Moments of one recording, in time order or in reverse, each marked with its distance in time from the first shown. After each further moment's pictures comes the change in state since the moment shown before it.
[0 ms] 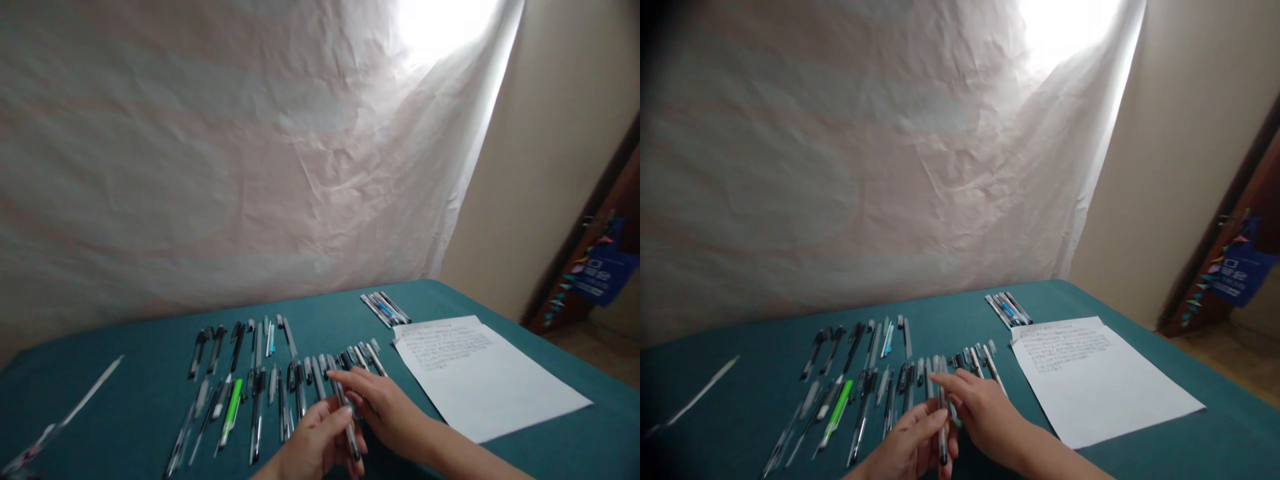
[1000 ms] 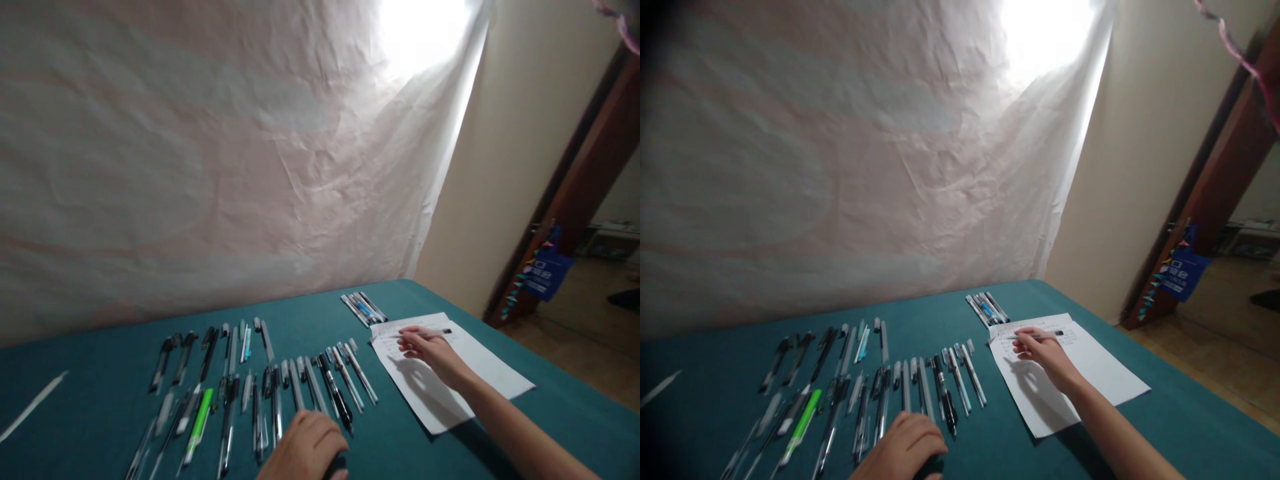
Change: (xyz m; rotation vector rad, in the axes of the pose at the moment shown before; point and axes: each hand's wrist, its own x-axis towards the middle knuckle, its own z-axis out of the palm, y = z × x) left_hand -0.001 0.003 -0.011 1.576 -0.223 0.679; right_hand -0.055 0.126 -0.090 0.682 0.553 0.655
